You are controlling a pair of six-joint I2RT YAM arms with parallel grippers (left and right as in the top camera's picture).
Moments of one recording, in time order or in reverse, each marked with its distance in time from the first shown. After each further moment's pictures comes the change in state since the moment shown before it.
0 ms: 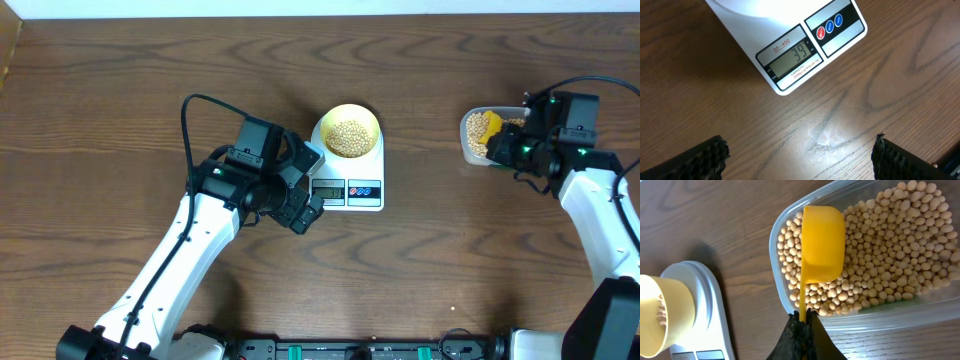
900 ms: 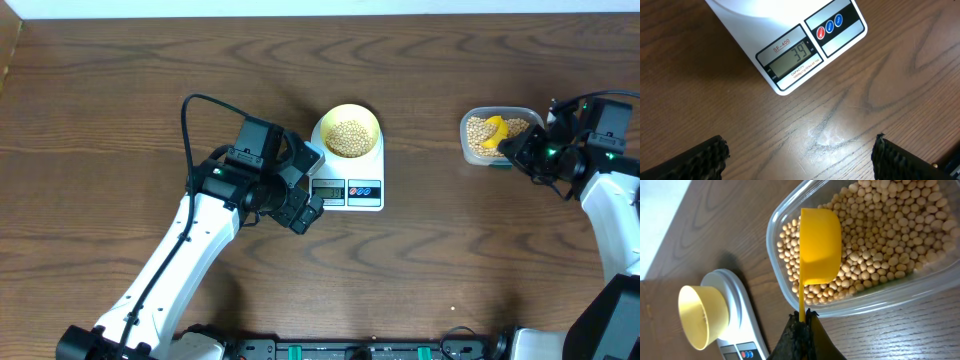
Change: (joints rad) left arm 0.000 0.000 0.000 0.000 0.000 0.000; right arm -0.130 0.001 0.000 -0.039 -0.189 0.110
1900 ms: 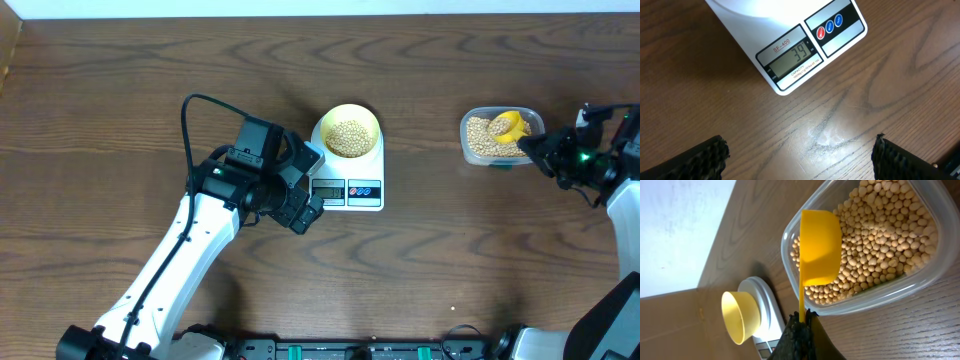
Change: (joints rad) left arm 0.000 0.000 0.000 0.000 0.000 0.000; right arm -0.160 0.000 0.000 0.007 -0.214 0.035
